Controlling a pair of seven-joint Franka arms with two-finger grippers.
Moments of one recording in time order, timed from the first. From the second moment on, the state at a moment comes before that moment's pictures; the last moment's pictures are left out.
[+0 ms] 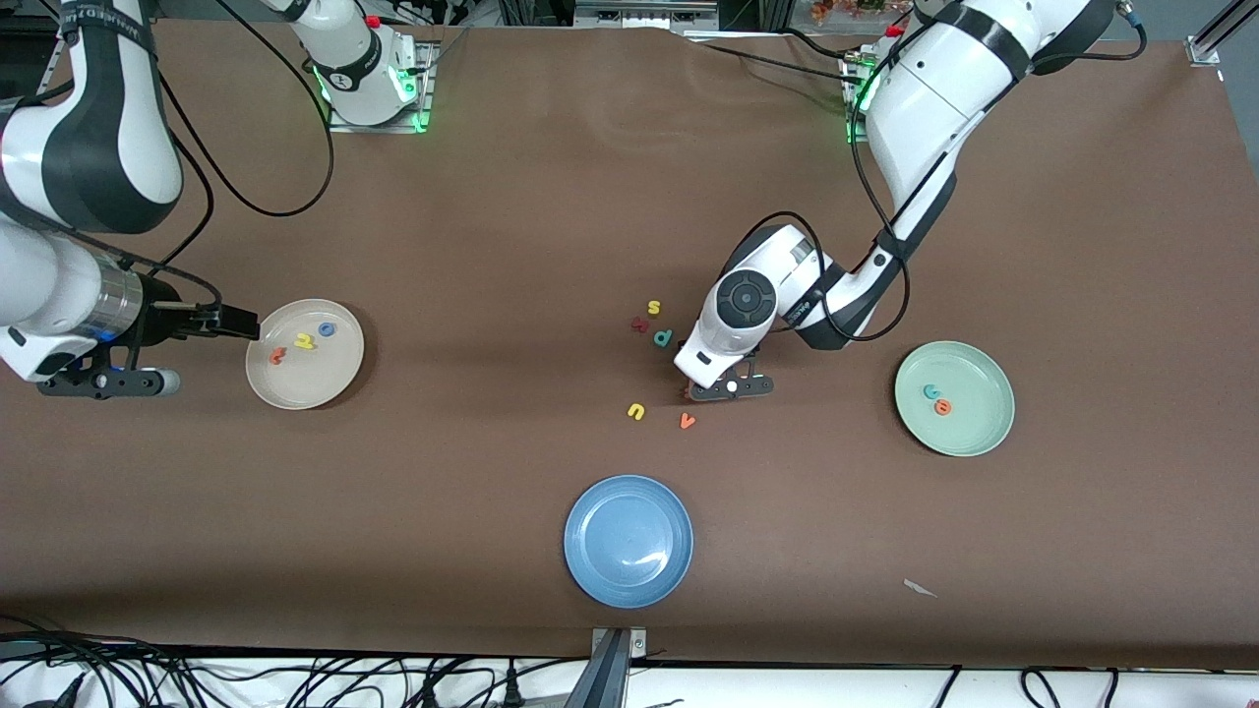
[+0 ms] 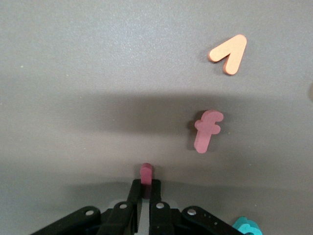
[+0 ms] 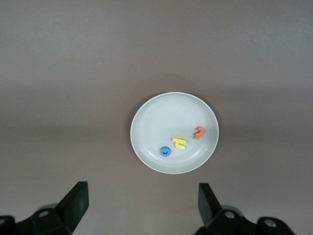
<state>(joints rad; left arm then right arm) -0.23 0.79 -0.43 -1.65 0.28 2.26 -0.86 0.09 0.31 -0.08 -1.54 0.03 1.69 0.01</state>
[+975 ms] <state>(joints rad) 0.05 0.66 -0.41 -1.63 0.32 2.06 -0.51 0.09 0.26 -0.05 -1.44 0.03 1.58 0.05</state>
